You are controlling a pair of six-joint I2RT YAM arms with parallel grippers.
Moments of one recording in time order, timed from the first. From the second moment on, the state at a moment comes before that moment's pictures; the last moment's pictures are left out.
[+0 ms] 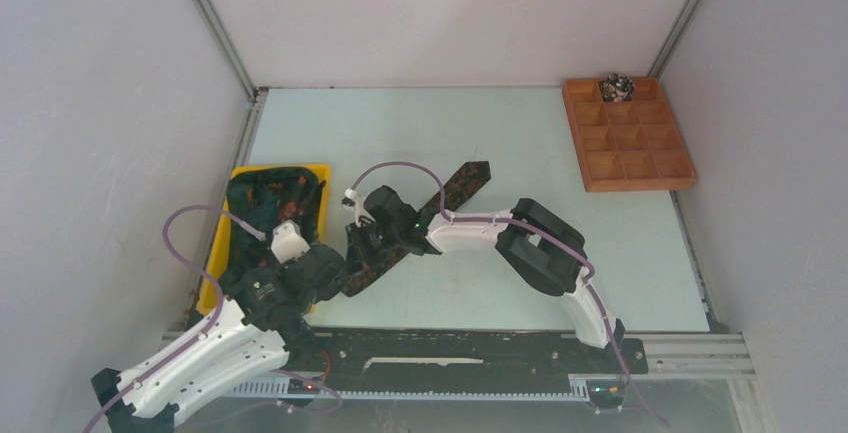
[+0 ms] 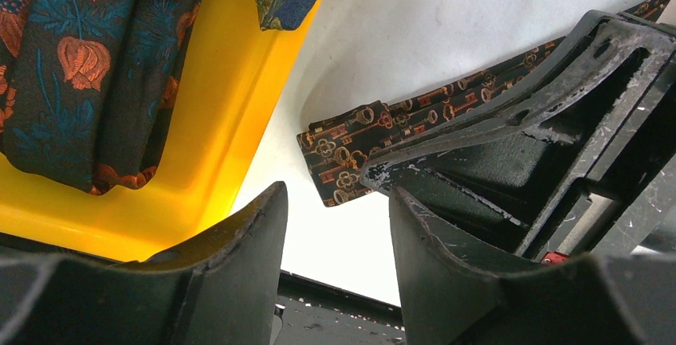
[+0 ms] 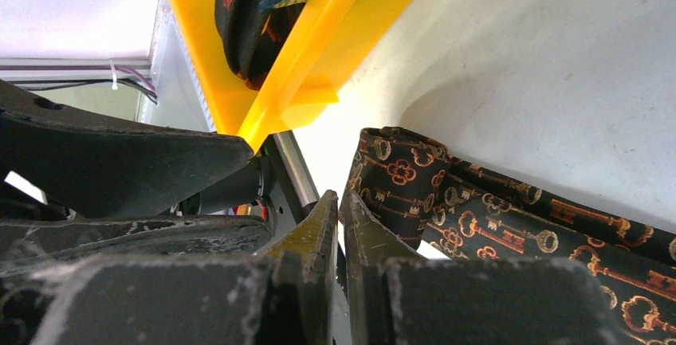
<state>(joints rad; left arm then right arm) -0.84 0.56 0.56 -1.11 -0.57 -1.29 1.07 2.15 1.43 0.08 -0.54 0.73</state>
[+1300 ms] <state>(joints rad) -0.84 0.66 0.37 -0.86 -0.57 -1.36 1.02 2.16 1.31 0.19 -0.56 0.73</state>
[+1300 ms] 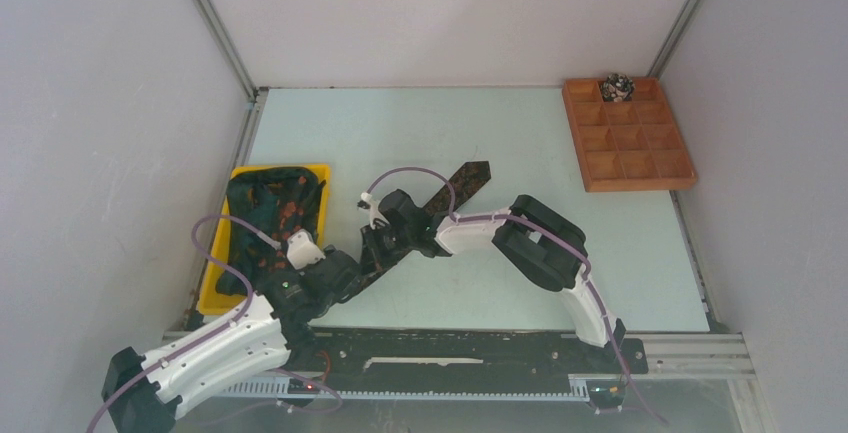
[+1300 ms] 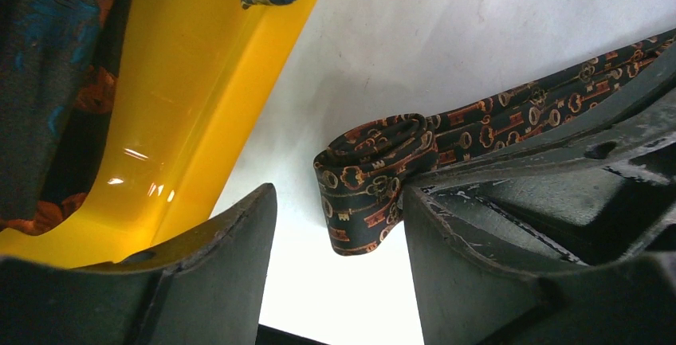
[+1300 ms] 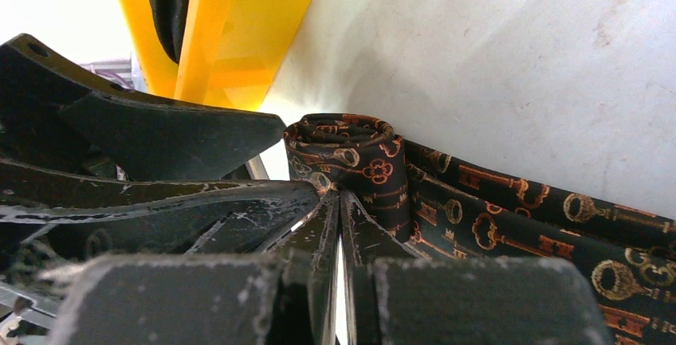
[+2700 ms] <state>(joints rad) -0.81 0.66 0.25 -0.52 -0.53 -1.22 0.93 2.09 1.28 0.18 -0.56 0.73</state>
